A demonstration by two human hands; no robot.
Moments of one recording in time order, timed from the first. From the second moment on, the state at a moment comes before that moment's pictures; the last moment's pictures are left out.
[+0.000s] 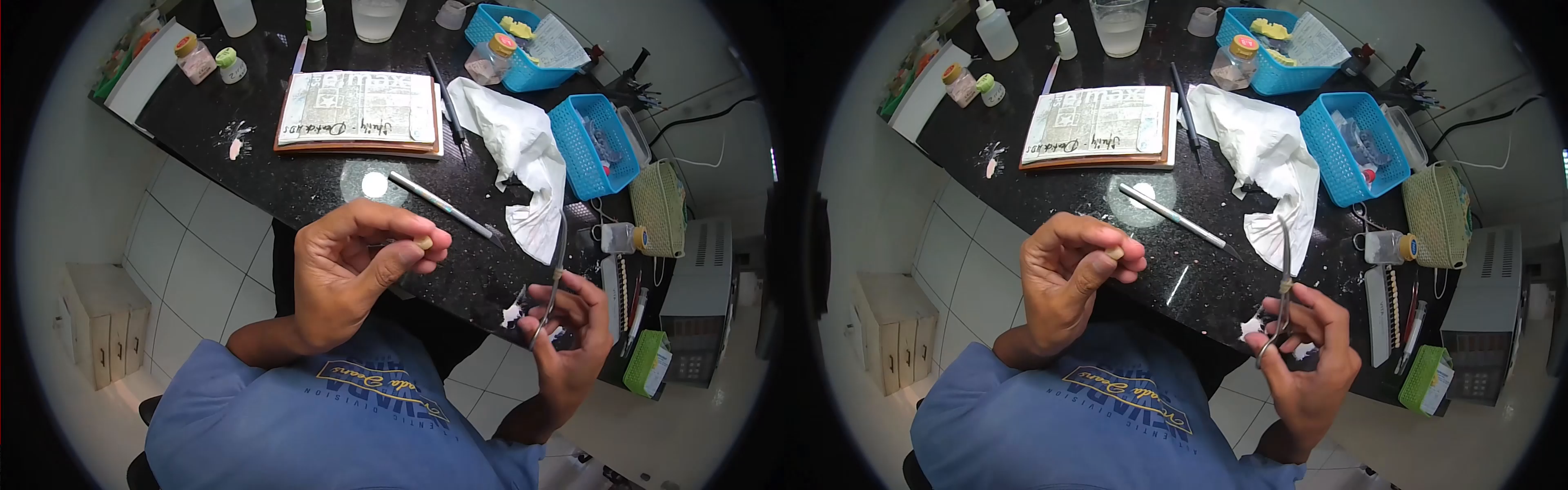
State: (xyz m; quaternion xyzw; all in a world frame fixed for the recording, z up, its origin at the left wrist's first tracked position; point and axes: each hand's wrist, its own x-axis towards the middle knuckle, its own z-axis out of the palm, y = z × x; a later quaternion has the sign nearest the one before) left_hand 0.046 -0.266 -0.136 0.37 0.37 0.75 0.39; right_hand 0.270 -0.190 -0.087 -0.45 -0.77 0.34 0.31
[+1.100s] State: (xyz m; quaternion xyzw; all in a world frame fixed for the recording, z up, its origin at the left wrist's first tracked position) left_hand 0.050 -0.251 -0.128 0.42 0.41 0.74 0.34; right_hand 0.264 -0.102 -0.059 -0.48 -0.87 0.13 0.04
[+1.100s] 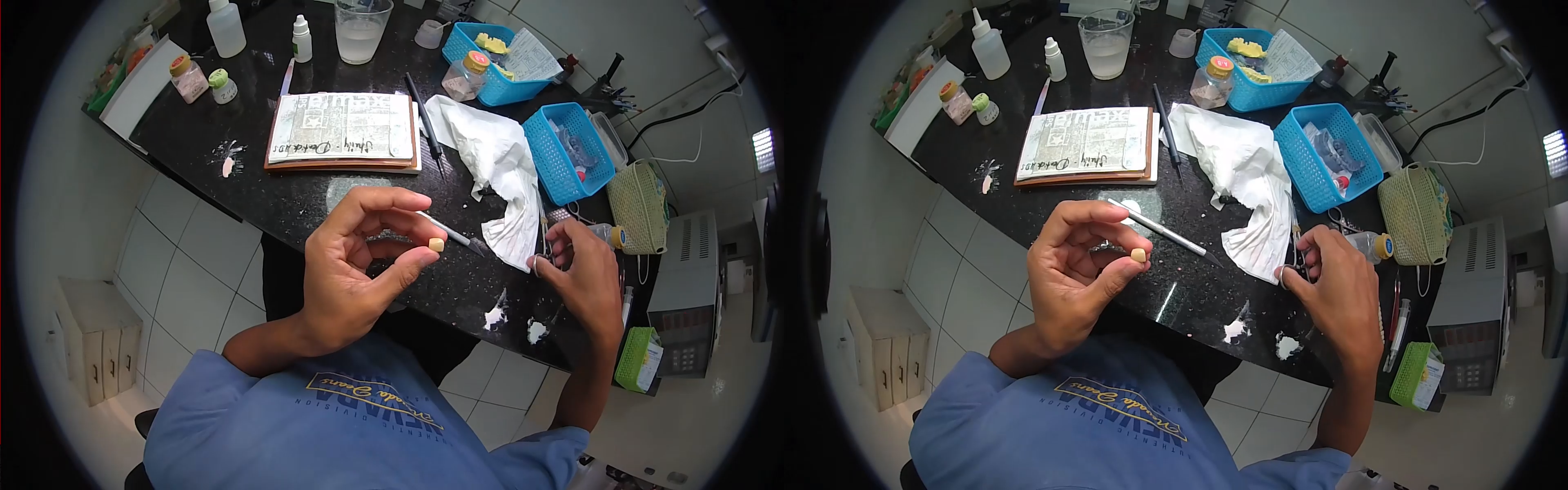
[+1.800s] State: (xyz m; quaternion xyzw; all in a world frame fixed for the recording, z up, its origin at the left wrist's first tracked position) left_hand 0.063 -0.253 -0.115 0.43 0.36 0.66 0.50; right_hand 0.227 -0.151 -0.064 -0.05 -0.93 0.12 0.34
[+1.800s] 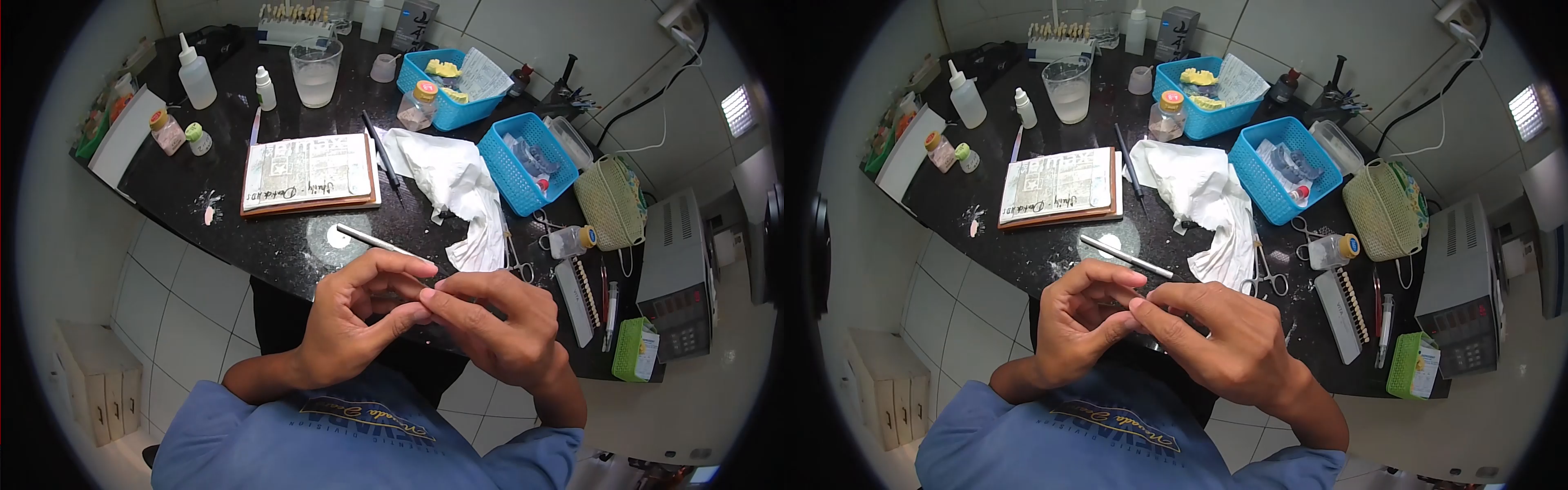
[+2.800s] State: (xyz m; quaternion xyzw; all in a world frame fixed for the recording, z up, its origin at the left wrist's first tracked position) left_hand -0.020 -0.250 -0.159 0.45 0.63 0.63 -0.02; right_hand 0.462 -0.070 -0.051 -0.54 -0.66 0.18 0.50
